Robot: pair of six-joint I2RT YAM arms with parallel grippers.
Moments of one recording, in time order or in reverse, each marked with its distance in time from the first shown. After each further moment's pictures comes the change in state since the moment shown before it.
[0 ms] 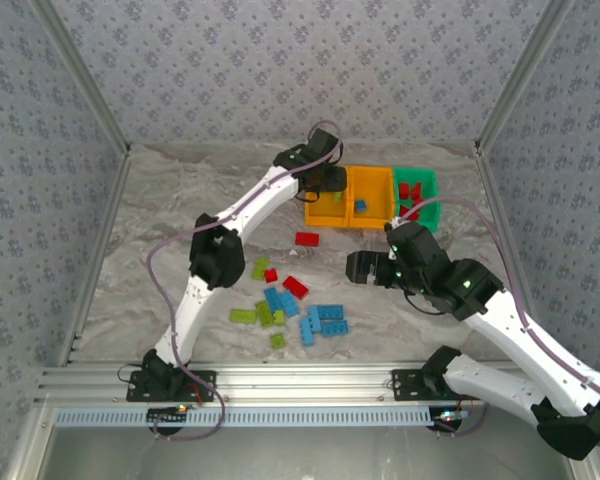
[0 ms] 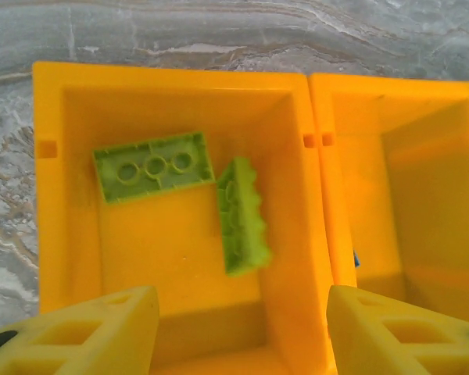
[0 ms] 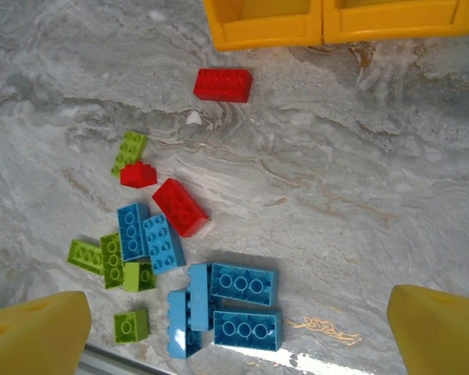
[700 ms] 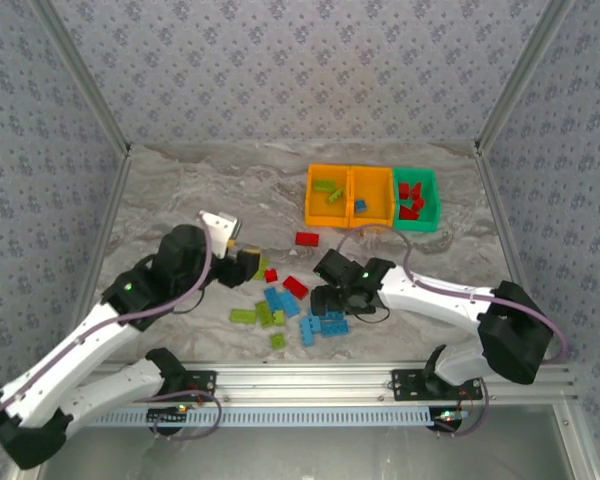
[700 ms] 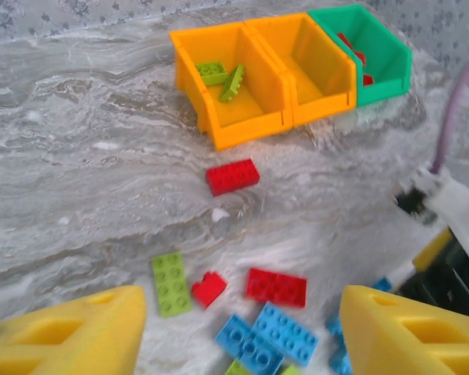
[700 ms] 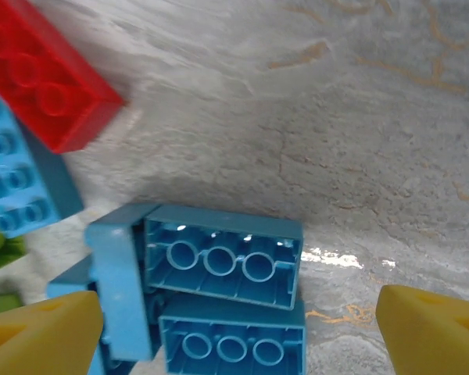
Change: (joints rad) left arm -0.081 -1.625 -1.447 0.163 -0.038 0.331; right arm 0.207 0.512 -0.153 0.220 -0.035 0.151
